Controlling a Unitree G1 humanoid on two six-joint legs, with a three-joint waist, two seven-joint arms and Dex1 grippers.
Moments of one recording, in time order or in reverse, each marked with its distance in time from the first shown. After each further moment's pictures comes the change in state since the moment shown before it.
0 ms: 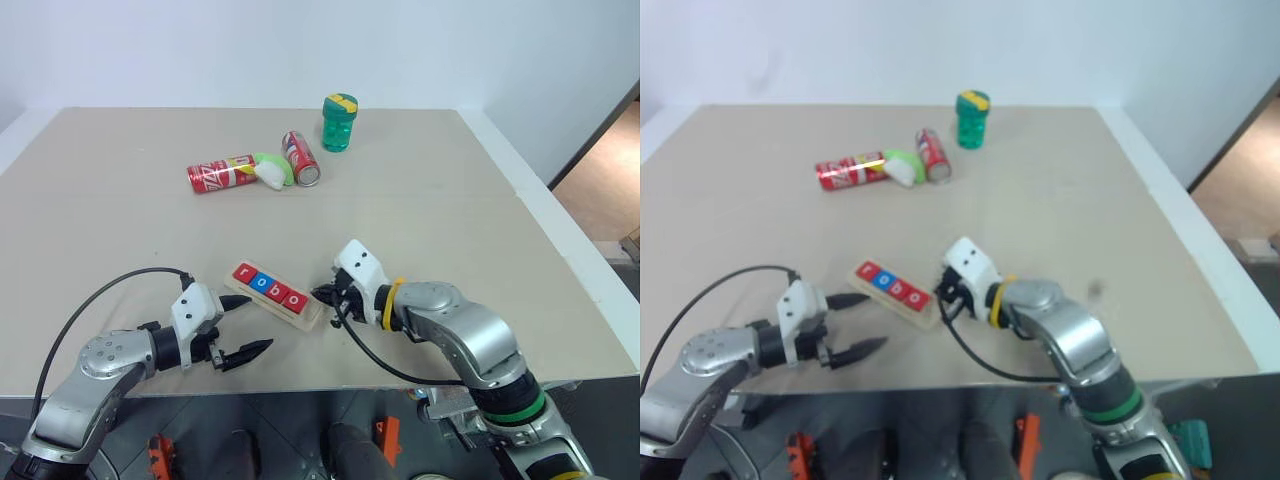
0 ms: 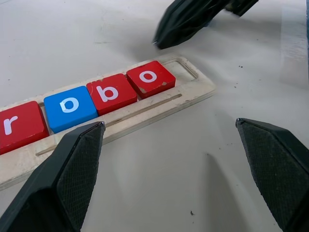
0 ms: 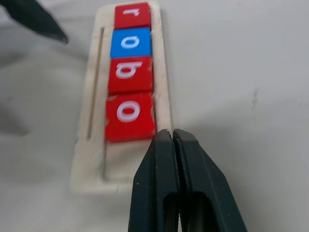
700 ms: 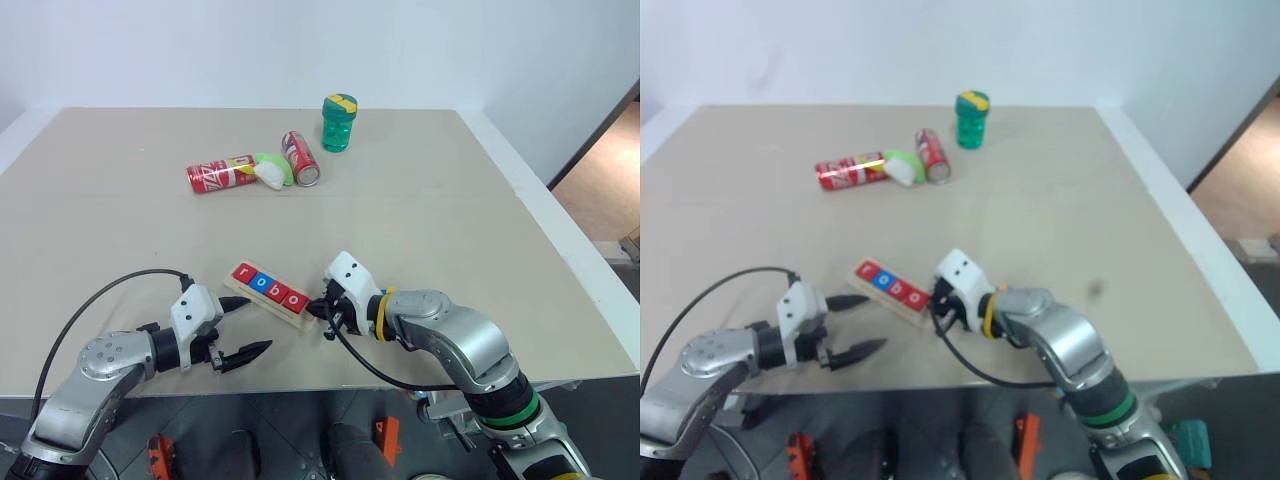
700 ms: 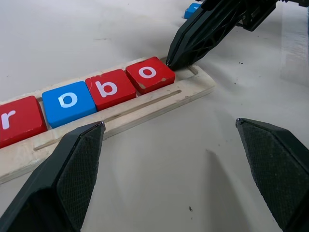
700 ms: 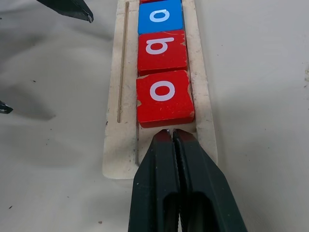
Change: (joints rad) left arm 0.011 0.001 0.000 0.002 0.003 0.000 0.003; right arm -0.004 0.034 0.051 0.042 0.005 0.011 -0.029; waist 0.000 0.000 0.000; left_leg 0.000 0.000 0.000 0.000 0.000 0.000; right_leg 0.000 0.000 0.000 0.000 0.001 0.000
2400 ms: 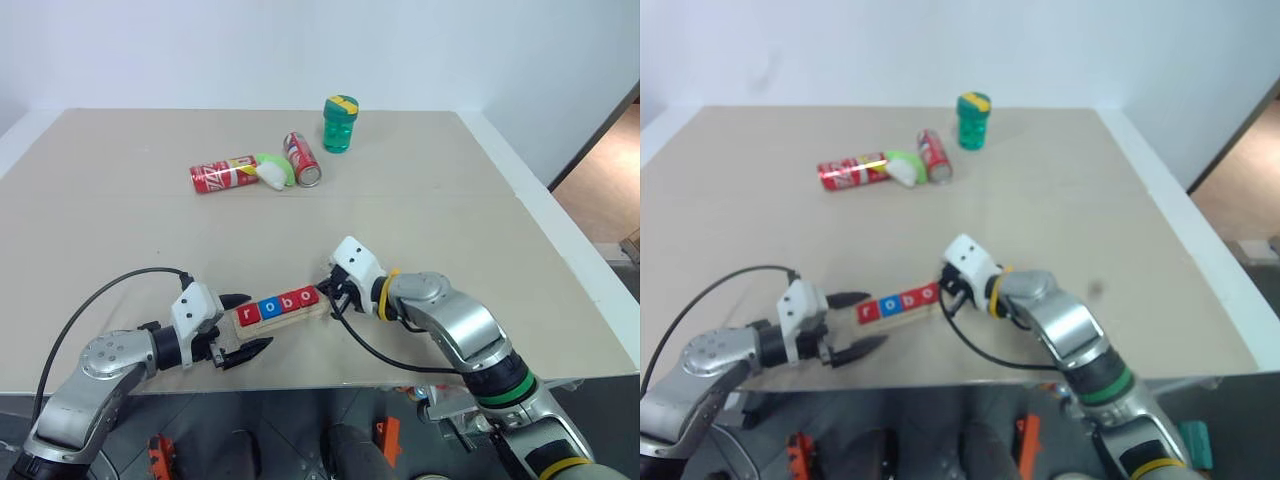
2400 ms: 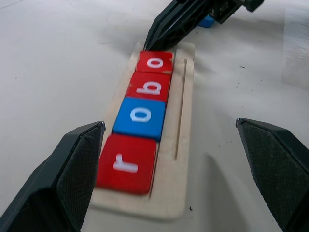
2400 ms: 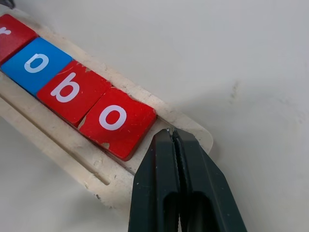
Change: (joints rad) left arm -0.011 -0.009 0.000 0.000 -0.004 -0.001 0.004; right arm -0.078 -0.040 -0.011 0.142 -0.093 -0.103 0.038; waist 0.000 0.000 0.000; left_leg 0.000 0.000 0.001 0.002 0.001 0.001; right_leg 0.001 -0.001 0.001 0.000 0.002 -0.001
